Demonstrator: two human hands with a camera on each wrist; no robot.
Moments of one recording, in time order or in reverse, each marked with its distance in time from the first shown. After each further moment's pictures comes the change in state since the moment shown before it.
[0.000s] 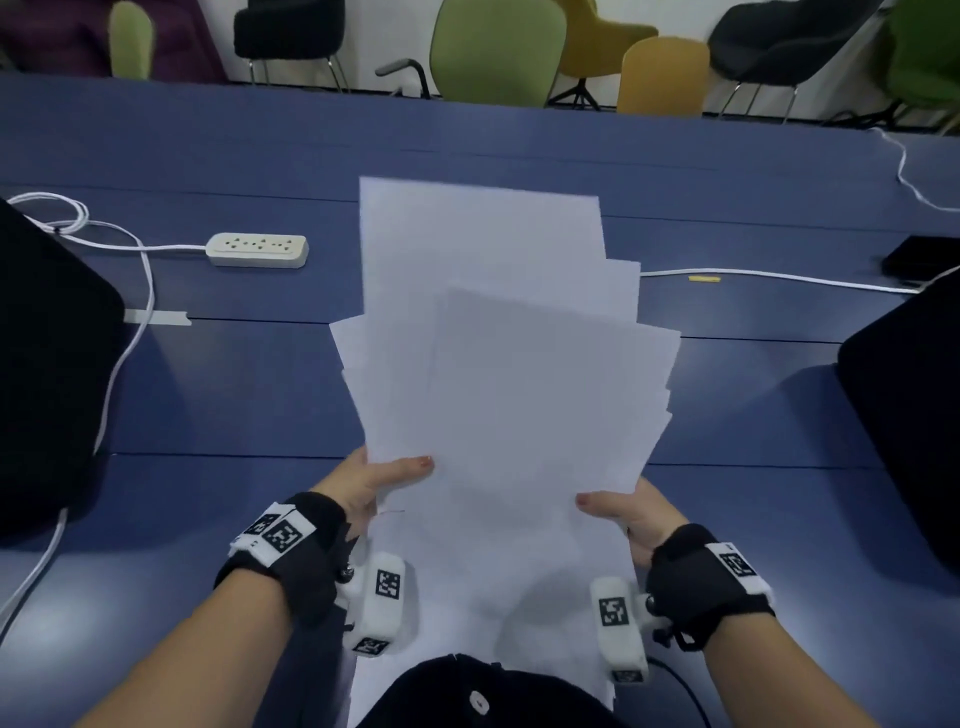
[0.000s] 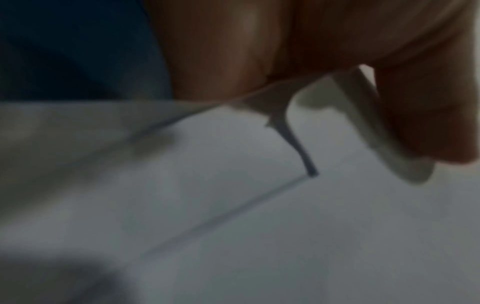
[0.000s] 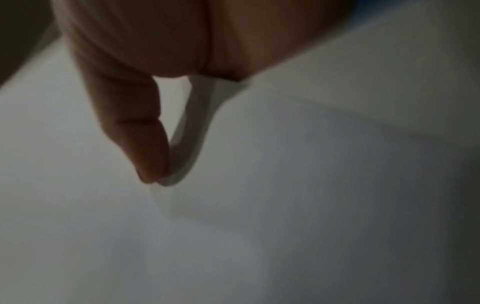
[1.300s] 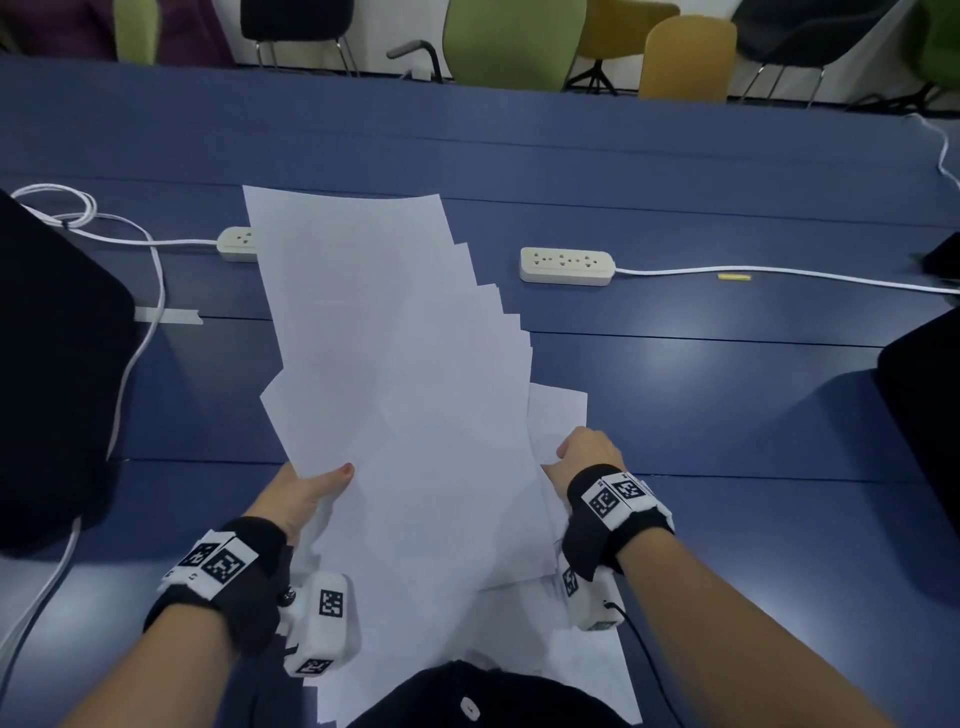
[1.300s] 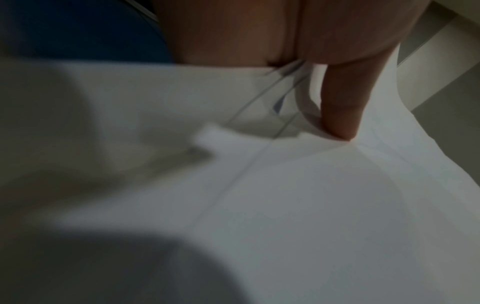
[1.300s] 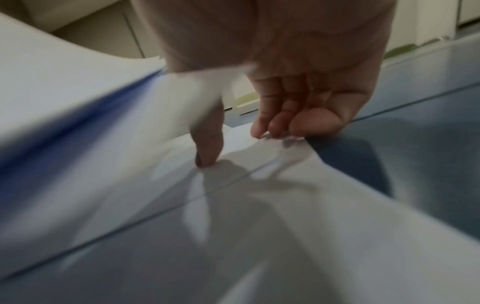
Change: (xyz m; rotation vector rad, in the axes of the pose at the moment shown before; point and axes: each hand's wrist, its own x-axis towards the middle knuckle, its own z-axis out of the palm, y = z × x) left_hand -0.008 -0.005 -0.070 0.009 0.383 0.013; right_hand 0.065 -0.030 0.075 -1.160 0.343 0.204
